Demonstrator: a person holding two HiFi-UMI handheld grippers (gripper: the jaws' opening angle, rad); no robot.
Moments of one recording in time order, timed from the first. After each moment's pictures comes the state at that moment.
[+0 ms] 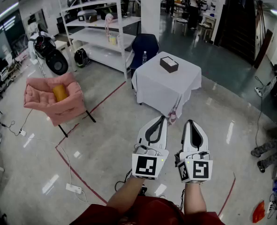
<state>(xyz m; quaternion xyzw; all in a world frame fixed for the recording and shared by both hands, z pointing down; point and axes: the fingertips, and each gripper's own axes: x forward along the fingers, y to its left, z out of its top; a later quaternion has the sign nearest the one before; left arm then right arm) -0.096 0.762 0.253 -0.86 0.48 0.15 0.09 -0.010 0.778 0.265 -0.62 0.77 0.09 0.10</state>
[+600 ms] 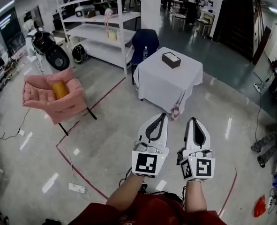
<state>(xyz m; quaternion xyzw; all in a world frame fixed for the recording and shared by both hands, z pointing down) -0.171 0.750 0.261 -0.87 0.47 0.15 0.09 -0.077 0.768 0.273 -0.63 0.77 0.08 0.10</state>
